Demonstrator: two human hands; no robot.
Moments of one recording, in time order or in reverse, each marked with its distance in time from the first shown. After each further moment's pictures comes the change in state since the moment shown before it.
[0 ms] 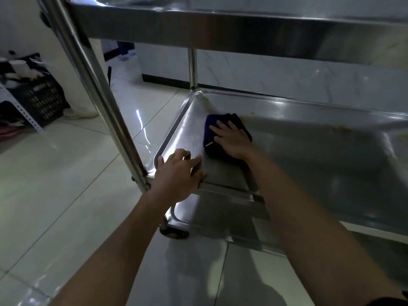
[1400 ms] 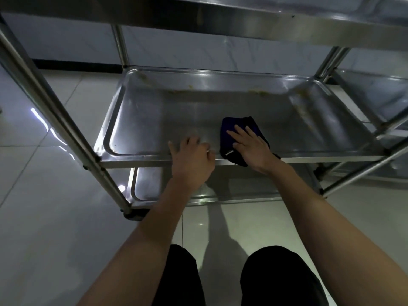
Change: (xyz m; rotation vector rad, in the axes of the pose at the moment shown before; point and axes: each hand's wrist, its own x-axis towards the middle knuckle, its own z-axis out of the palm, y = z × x) left_hand -0.030 0.173 0.028 -0.147 0.004 0.315; right_hand -0.272 0.088 -0.020 -0.124 0.073 0.421
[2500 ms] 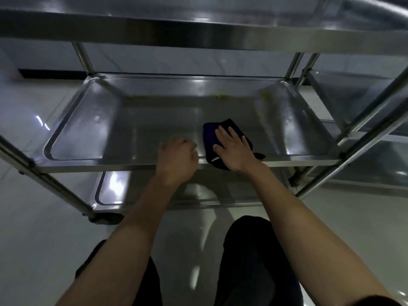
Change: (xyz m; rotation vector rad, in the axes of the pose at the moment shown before) left_hand 0.029 0.130 0.017 0.016 0.021 -0.025; right_hand -0.014 0.125 -0.007 0.193 0.054 -0.029
